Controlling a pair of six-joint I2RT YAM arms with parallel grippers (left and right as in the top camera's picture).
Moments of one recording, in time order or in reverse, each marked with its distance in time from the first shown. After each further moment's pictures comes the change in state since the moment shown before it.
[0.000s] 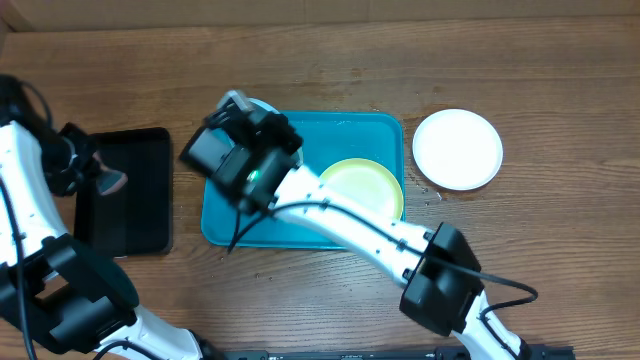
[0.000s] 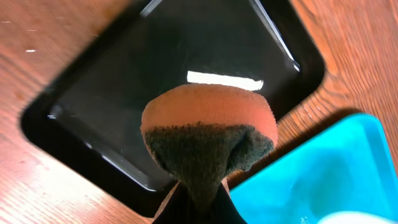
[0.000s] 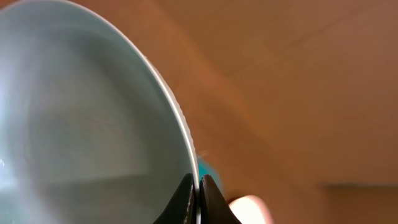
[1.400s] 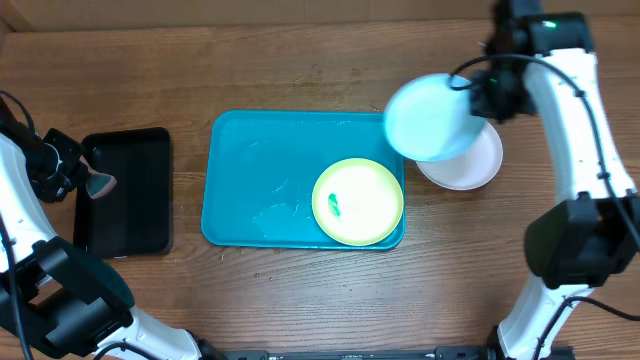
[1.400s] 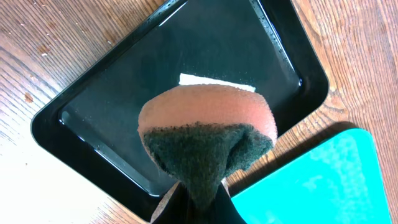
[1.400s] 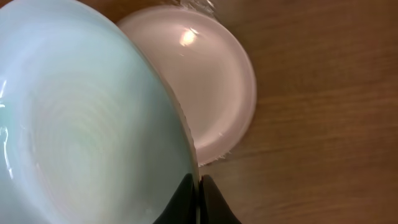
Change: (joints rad) left arm 0.063 0.000 0.000 0.014 0.032 0.000; right arm -1.010 -0.201 -0.119 -0.438 -0.940 0.109
